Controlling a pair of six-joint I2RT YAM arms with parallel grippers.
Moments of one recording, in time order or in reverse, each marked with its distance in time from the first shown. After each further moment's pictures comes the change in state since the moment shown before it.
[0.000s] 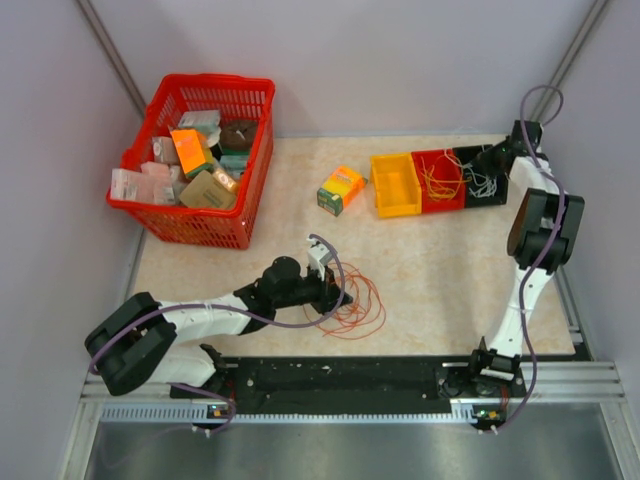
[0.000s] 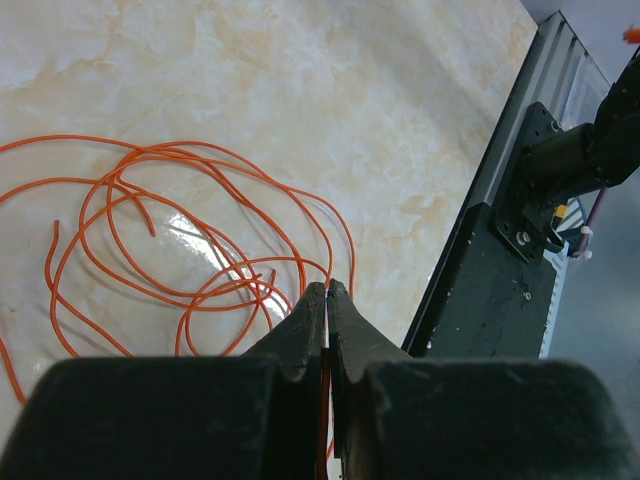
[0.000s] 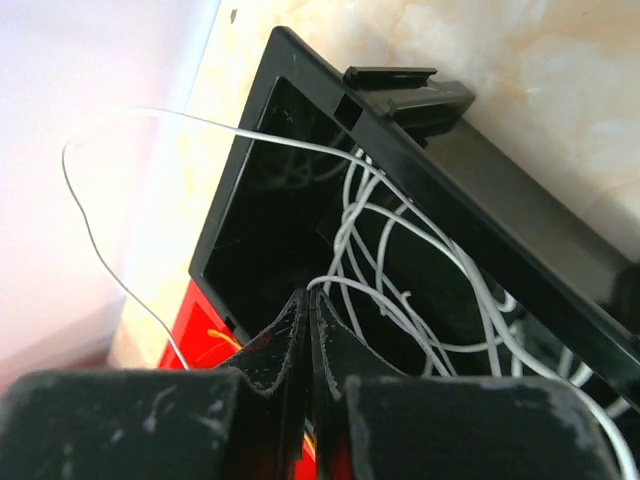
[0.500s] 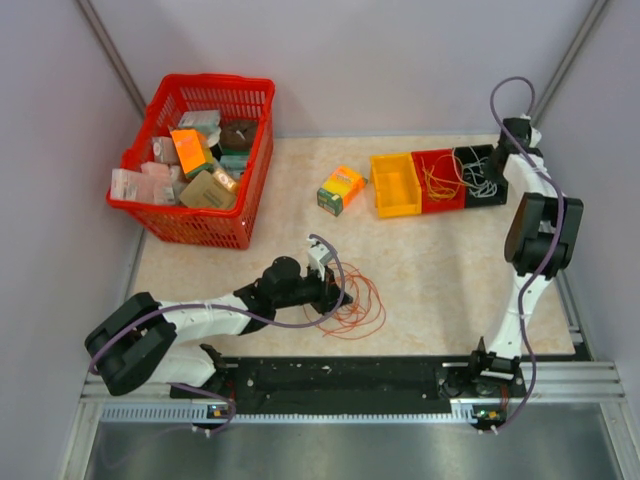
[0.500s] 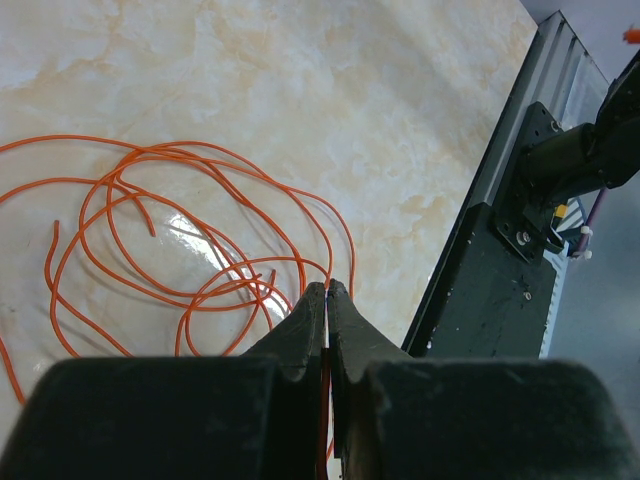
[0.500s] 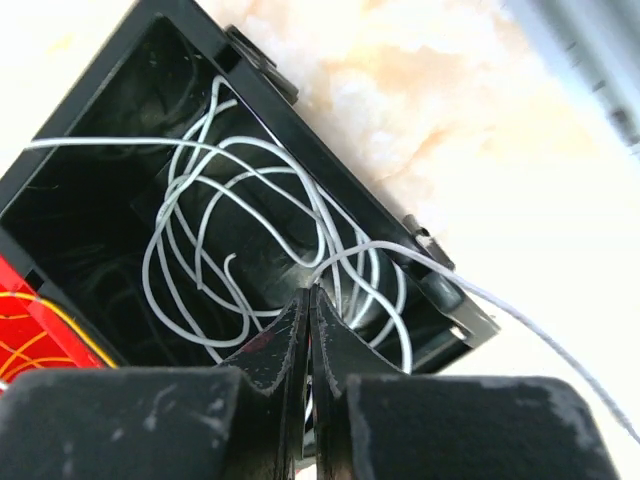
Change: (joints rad) left arm 0.000 0.000 0.000 0.000 0.000 0.000; right arm 0.051 -0.095 -0.042 -0.183 0.349 -0.451
